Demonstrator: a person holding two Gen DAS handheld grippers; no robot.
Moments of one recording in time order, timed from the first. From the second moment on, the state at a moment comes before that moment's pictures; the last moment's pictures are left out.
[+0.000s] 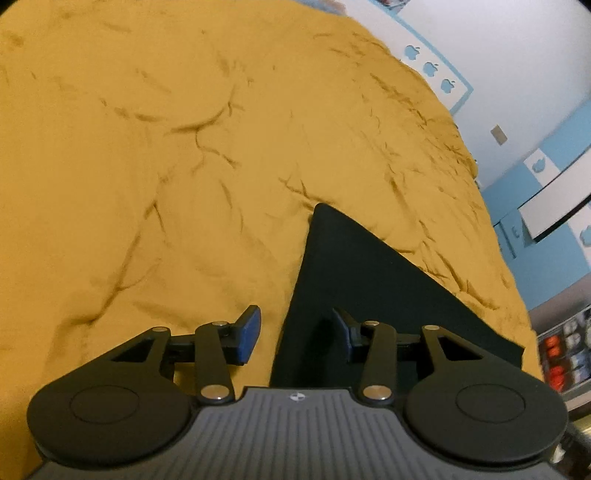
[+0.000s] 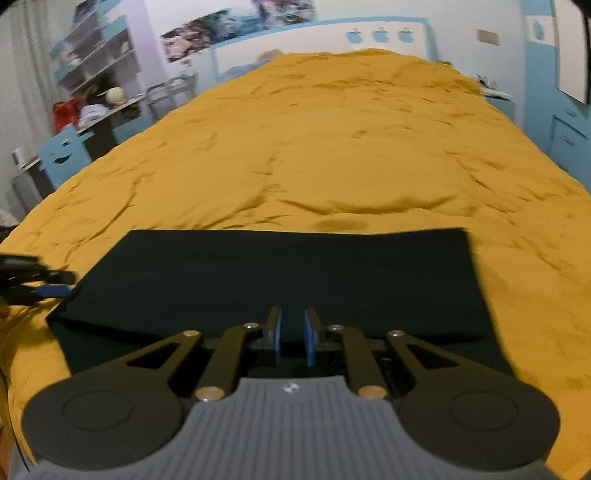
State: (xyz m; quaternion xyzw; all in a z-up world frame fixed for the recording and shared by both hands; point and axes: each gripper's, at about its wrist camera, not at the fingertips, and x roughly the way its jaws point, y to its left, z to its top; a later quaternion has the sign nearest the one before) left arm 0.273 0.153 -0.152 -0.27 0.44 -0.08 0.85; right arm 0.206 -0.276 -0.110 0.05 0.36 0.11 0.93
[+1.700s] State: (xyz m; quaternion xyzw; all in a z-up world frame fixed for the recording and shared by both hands) left arm 0.265 -0.061 0.004 -0.28 0.39 -0.14 0.87; right arm 0.209 -0.384 -0.085 0.08 0.36 0.08 0.93
